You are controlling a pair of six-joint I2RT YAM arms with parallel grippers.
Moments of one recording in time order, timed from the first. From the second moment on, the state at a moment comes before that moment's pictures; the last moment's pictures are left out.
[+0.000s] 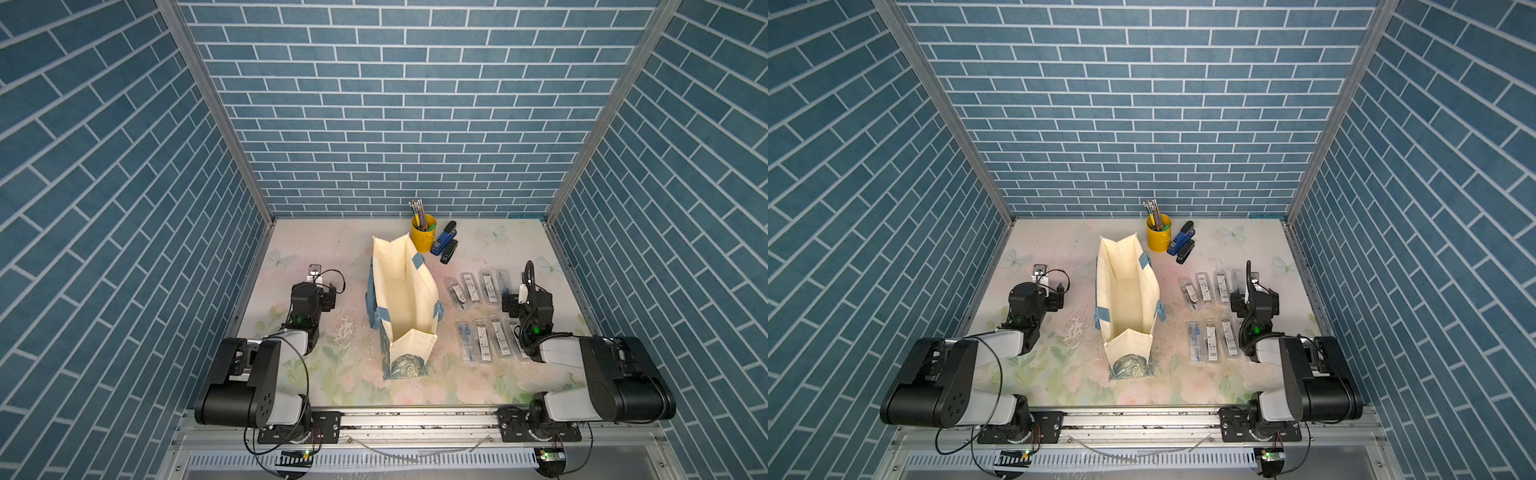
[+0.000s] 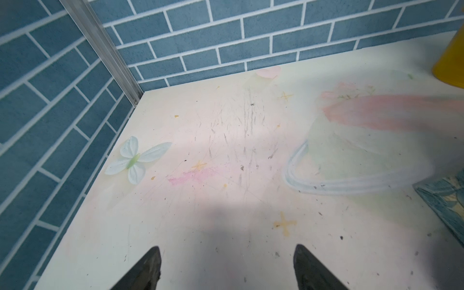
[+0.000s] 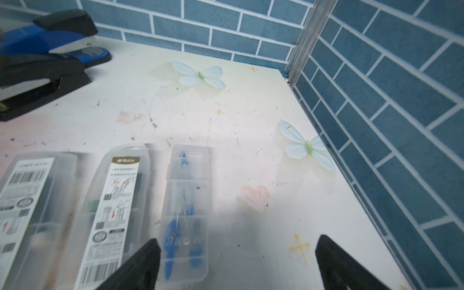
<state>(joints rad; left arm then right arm) -0.07 1.44 0.38 0.66 -0.17 0.10 0.06 1.46 0.28 0.81 0.22 -0.12</state>
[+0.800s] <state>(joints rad) -0.02 1.53 0.36 0.82 -0.17 0.03 -0.06 1.54 0.37 0.76 -0.03 -0.02</state>
